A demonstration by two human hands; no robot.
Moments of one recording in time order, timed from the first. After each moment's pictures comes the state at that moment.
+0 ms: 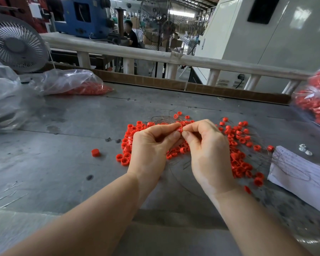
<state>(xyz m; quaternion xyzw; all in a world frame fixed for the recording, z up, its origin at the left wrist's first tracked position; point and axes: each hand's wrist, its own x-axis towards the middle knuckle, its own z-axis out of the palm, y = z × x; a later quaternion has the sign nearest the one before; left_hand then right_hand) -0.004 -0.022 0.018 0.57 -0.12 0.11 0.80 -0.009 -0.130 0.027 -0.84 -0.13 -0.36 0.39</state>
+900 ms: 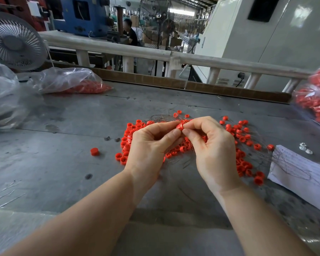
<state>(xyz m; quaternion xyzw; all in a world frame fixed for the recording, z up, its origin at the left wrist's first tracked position) -0.001 -0.020 0.018 0.50 -0.12 0.05 0.86 -0.005 -0.140 0.027 -0.80 -0.19 -0.38 0.41</state>
